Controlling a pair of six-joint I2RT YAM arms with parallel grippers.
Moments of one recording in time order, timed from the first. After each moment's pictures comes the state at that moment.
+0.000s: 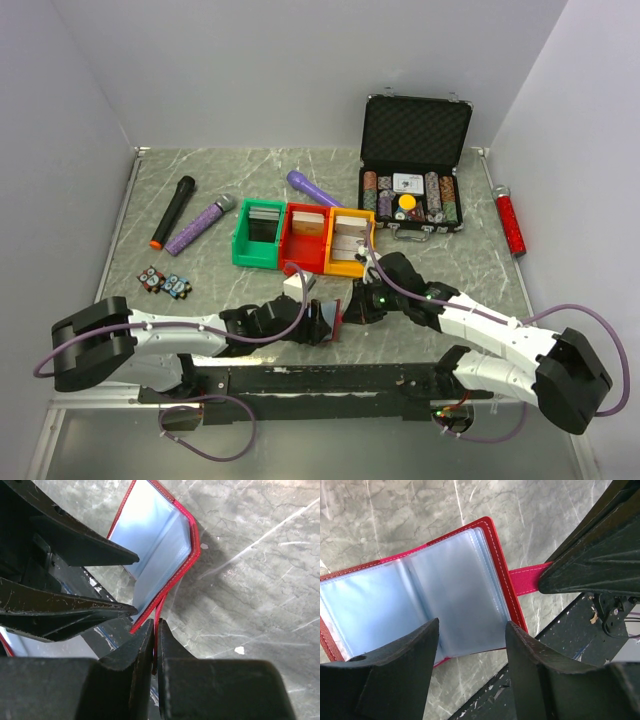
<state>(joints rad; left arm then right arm) -1.20 1.27 0.44 0.24 -0.22 -0.77 0.74 1.03 0.50 -0.25 -0.37 0.56</state>
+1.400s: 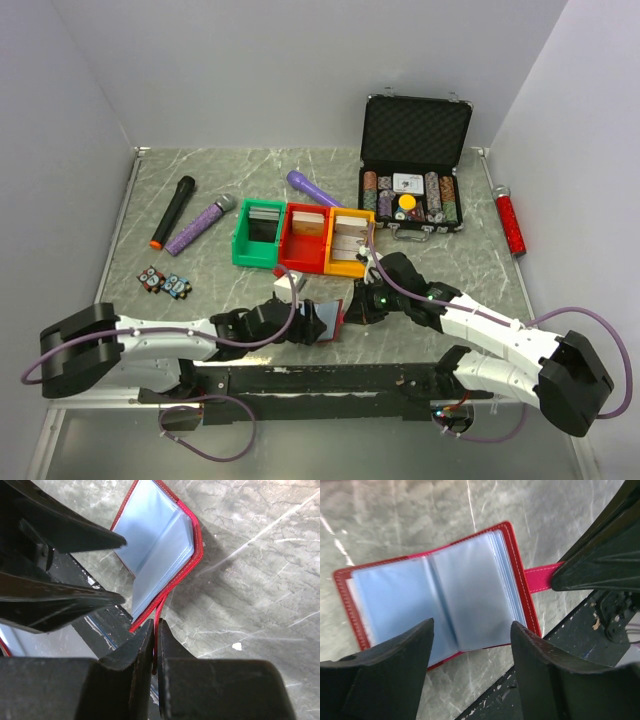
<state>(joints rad) -1.20 1.18 0.37 0.27 -0.28 -0.77 0.74 1.01 0.51 -0.28 -0.36 0.55</state>
